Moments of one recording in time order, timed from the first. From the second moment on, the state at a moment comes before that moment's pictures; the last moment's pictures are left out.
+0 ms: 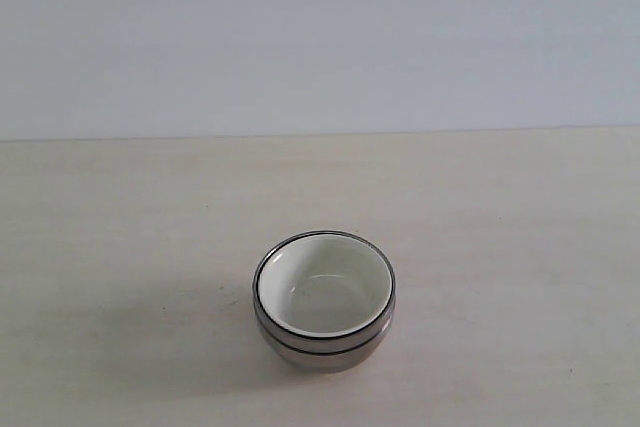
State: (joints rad) left arm 0.05 0.00 0.00 -0.06 0.31 0.14; right arm 0.12 0.01 0.00 -0.39 -0.08 0.60
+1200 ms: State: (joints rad) left arm 0.05 0.00 0.00 -0.06 0.31 0.14; right arm 0.13 0.01 0.00 0.00 0.15 0.10
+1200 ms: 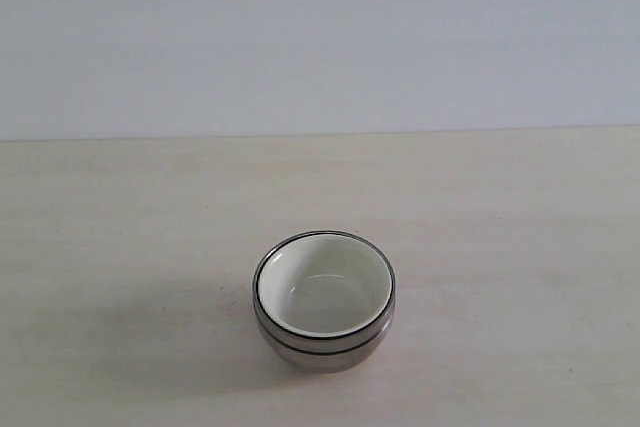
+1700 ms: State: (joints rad) left arm 0.05 0.00 0.00 -0.06 0.31 0.14; right arm 0.13 0.01 0.00 0.00 0.24 0.03
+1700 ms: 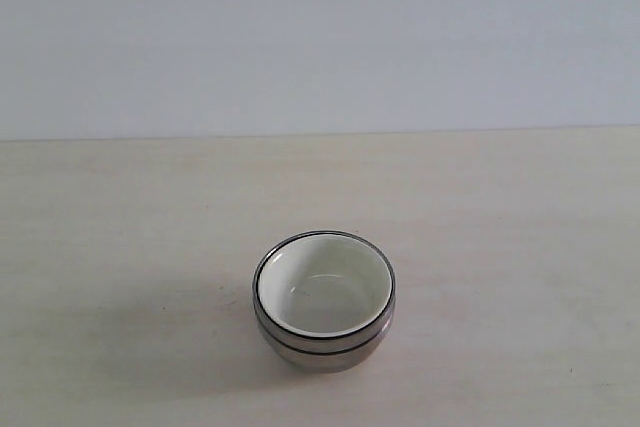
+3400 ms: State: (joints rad) left arm 0.05 0.00 0.00 -0.06 0.31 0.14; right arm 0.12 0.01 0.00 0.00 0.36 -0.02
